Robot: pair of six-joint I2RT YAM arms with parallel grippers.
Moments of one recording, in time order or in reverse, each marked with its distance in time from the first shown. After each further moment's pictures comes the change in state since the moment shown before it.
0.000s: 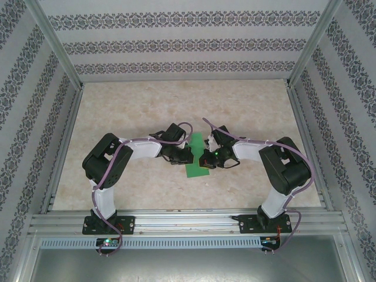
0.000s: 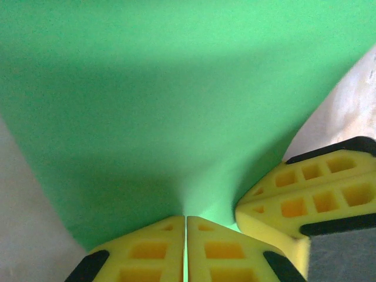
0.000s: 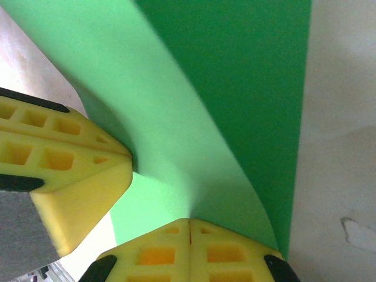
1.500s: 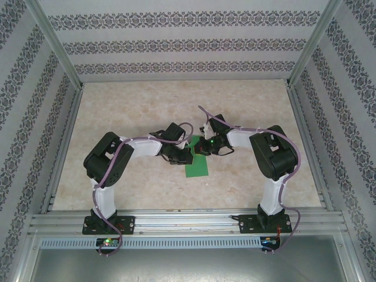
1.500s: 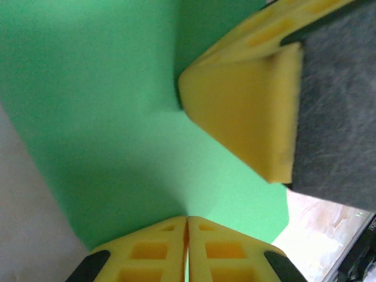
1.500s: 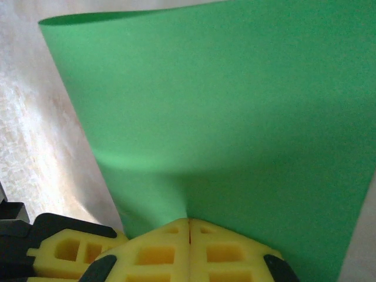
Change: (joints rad) left arm 0.011 0.021 0.015 -0.043 0.032 0.068; right arm -0.059 0.195 0.220 0.031 -0.047 -0.078
